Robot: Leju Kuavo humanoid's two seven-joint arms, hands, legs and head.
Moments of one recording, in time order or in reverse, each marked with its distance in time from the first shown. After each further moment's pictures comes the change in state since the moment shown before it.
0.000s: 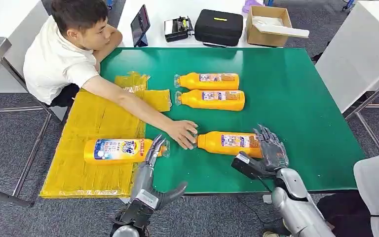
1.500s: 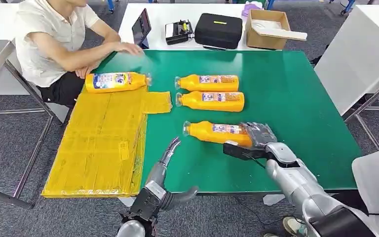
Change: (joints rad) left arm -0.062 -0.013 -0.051 0.095 0.149 -0.112 0.028; right arm -0.328 -0.034 0.294 0.371 -0.003 0.244 0.062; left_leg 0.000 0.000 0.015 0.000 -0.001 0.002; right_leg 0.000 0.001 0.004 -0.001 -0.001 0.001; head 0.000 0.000
